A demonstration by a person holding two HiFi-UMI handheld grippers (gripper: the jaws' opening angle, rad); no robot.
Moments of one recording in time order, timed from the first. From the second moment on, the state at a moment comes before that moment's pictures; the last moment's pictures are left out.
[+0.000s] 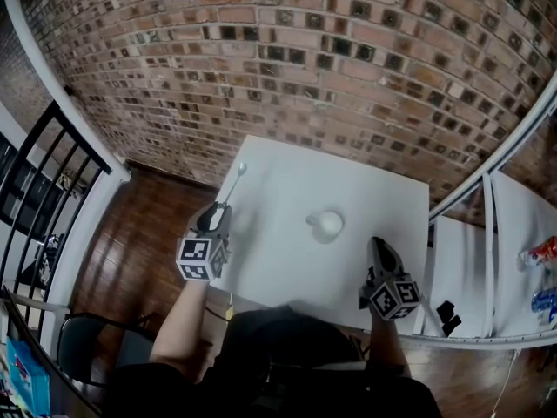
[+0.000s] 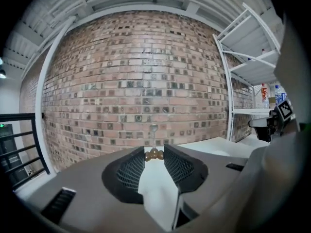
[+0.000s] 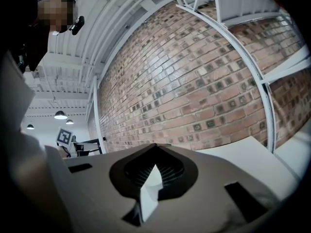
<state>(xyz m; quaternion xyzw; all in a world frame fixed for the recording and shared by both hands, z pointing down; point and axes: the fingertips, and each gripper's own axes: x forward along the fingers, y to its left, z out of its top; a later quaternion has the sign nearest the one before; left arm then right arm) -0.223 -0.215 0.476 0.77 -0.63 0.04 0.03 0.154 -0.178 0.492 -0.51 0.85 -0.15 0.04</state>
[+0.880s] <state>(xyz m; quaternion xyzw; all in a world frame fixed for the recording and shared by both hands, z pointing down) -0.055 -0.206 0.490 0.90 -0.43 0.08 0.01 0.191 -0.157 0.502 -0.57 0.81 -0.16 0.01</state>
